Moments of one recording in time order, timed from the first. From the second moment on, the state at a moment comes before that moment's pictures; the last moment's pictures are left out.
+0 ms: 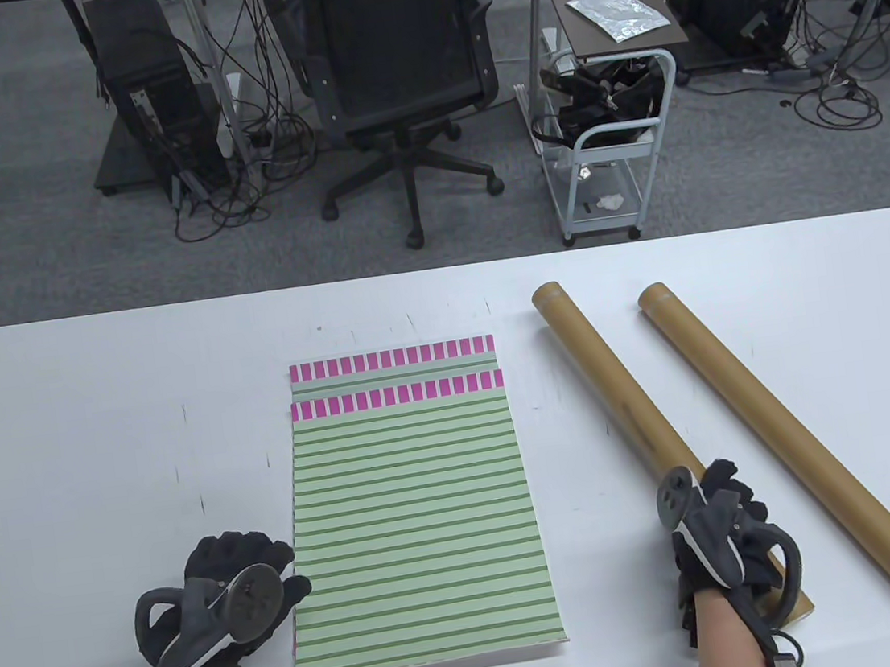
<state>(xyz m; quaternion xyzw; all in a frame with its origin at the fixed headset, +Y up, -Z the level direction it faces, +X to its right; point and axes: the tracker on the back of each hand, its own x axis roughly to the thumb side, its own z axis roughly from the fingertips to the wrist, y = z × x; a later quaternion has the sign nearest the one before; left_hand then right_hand) -0.280 -0.726 -0.278 0.02 -0.09 -0.04 1.00 0.232 -0.762 -0.309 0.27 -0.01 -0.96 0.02</state>
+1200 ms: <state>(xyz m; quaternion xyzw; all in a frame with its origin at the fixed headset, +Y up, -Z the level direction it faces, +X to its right) -0.205 -0.731 -0.242 -0.06 -0.31 0.00 0.95 0.078 -0.721 -0.264 -0.22 -0.01 -0.97 -0.07</state>
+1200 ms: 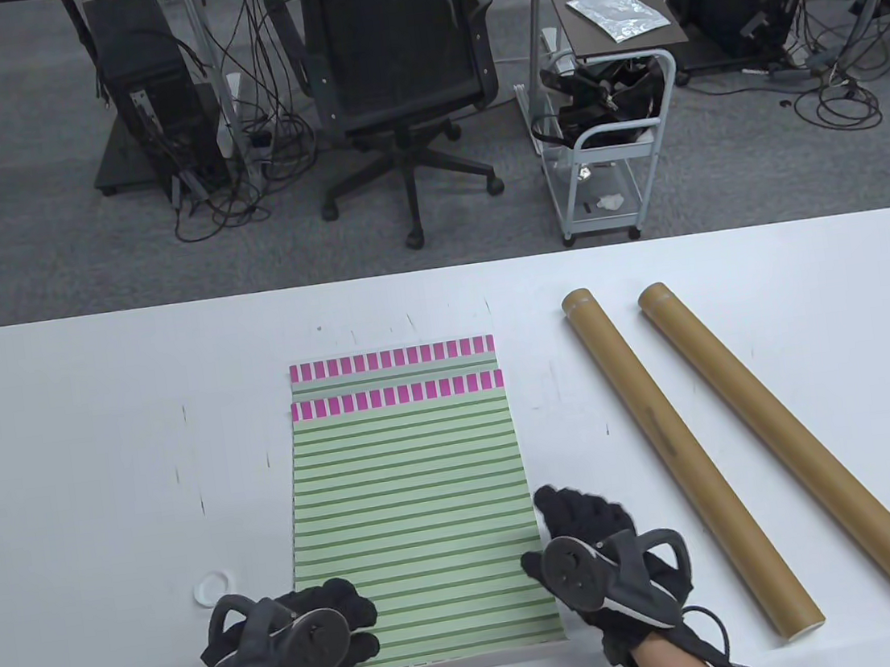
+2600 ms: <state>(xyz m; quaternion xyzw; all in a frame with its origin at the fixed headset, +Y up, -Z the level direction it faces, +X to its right) -0.181 -0.773 -0.248 -0.19 -0.27 -0.06 0.94 -0.003 -0.772 -0.207 -0.44 -0.05 -0.87 0.19</state>
